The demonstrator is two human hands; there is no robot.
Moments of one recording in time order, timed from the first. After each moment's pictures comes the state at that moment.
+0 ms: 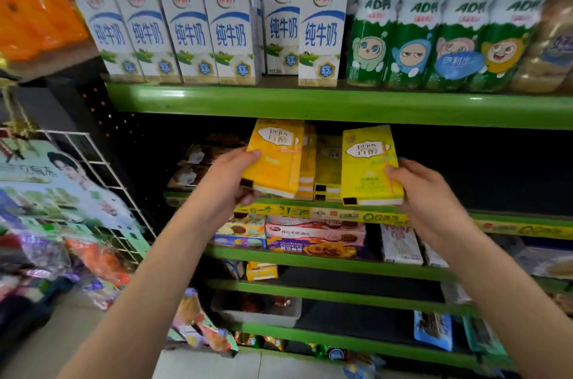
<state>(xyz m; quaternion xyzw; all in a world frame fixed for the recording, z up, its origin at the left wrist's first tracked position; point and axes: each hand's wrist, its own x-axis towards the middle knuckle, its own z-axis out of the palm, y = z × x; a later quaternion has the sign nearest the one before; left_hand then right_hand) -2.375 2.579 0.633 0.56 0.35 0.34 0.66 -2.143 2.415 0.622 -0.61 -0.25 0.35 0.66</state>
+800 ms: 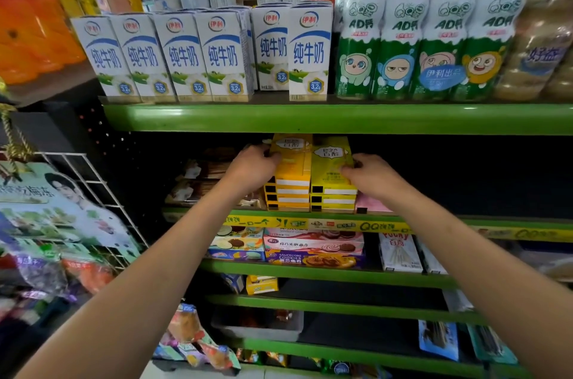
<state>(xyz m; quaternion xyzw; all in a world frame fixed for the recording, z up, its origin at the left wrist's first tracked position) -2.311 2.638 0.633 0.83 0.44 0.19 0.27 -2.117 2.499 0.618 -0.83 -0.42 0.19 0.33</state>
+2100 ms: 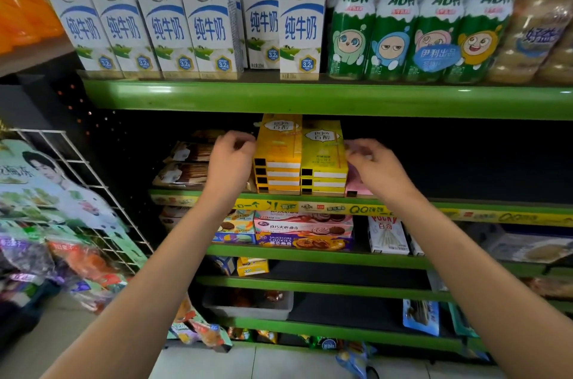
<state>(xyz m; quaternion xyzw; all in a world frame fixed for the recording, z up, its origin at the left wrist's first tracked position) -2.338 2.587 0.629 0.68 0.44 0.39 0.43 -2.118 2.465 0.602 -0.74 -0.40 0.20 0.51</state>
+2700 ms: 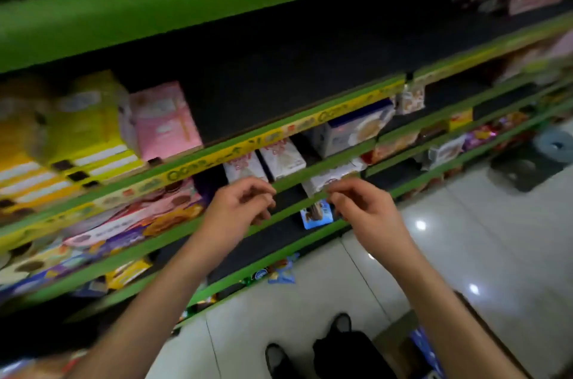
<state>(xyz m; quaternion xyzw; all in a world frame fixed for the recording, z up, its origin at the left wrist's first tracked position) -2.192 2.398 0.529 0.75 0.22 0.06 0.62 -2.098 2.192 0.516 -0.77 -0.18 0.17 0.59</state>
